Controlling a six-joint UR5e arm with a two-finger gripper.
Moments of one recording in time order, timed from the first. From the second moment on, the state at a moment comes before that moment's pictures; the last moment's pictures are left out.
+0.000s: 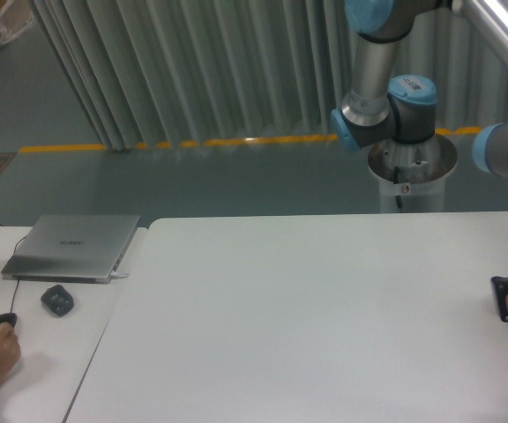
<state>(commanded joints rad) 2.54 -1.95 -1.52 -0.82 1.36 0.48</state>
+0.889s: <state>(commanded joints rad) 2.39 -1.96 -1.56 -1.06 1.78 0.96</state>
